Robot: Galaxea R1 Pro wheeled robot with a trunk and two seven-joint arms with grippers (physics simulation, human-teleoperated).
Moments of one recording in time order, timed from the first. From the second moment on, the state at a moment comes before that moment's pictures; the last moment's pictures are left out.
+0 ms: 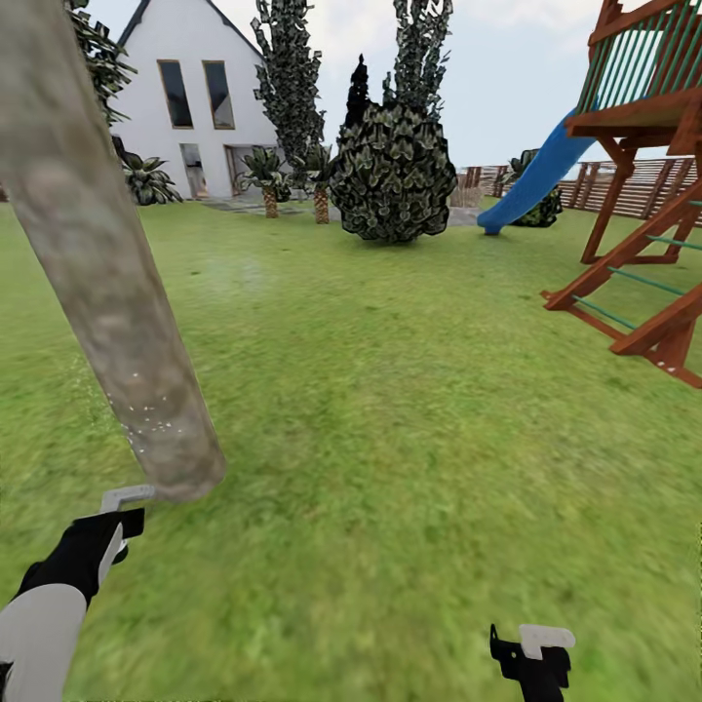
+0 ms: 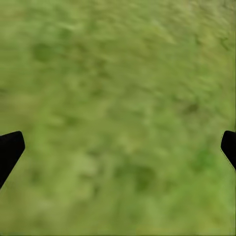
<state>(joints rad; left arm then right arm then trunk) -0.74 0.23 0.47 -0.55 -0.31 0.39 0.03 -0.42 -0.02 -0.58 -0.22 0.57 -0.46 -0.17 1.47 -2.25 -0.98</state>
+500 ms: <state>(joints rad) -0.74 0.22 0.47 -0.54 -0.31 0.39 0.03 -0.42 -0.02 -0.58 -0.22 0.57 -0.46 -0.17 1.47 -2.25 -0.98</state>
